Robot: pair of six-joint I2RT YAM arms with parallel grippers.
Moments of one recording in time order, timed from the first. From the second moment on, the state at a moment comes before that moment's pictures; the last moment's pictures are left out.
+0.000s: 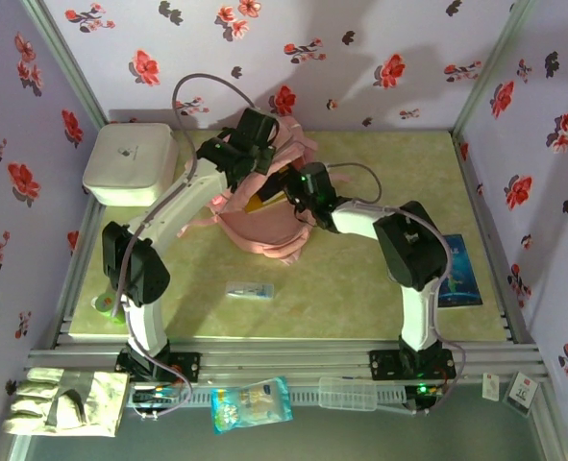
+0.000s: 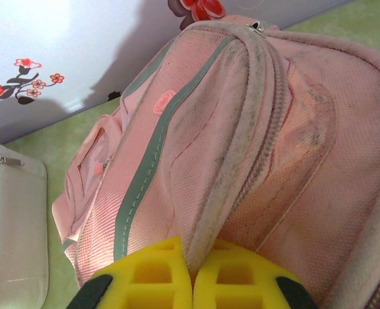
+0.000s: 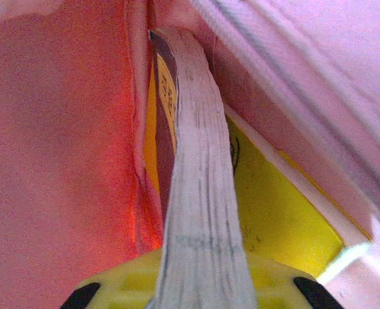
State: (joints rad) left arm -0.64 1.87 1.89 -0.76 -0.41 -0.05; right arm 0.59 2.01 1.24 0.33 -0.06 1.37
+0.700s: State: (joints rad) left arm -0.61 1.89 1.92 -0.81 -0.32 -0.08; right arm 0.61 1.98 1.24 0.21 -0.11 1.38
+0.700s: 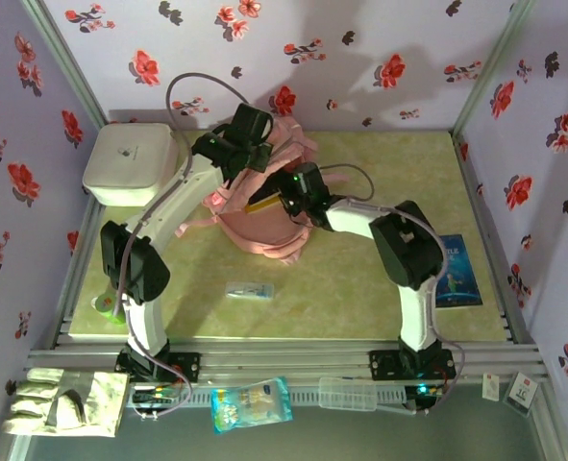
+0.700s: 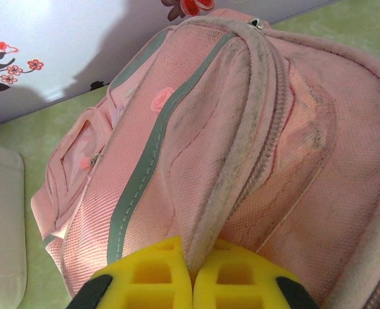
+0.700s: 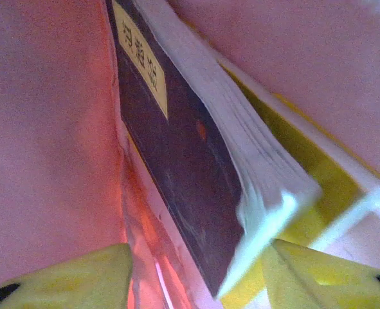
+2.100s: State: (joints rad) left arm -0.58 1.67 1.54 -0.59 -0.04 -0.05; right arm -0.11 1.36 0.79 -0.57 0.22 0.81
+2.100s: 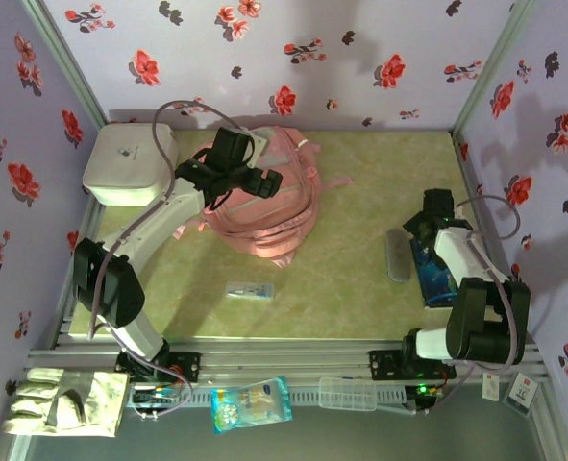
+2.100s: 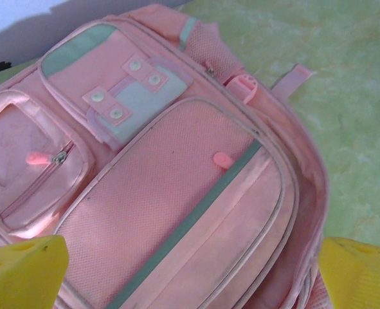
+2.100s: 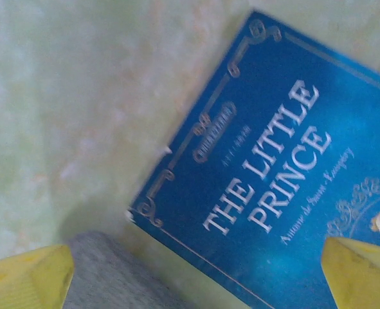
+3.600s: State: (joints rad) left arm -0.62 1.93 1.71 -0.52 0.21 -0.37; right arm -0.09 1.92 1.23 -0.25 -0.15 0.87
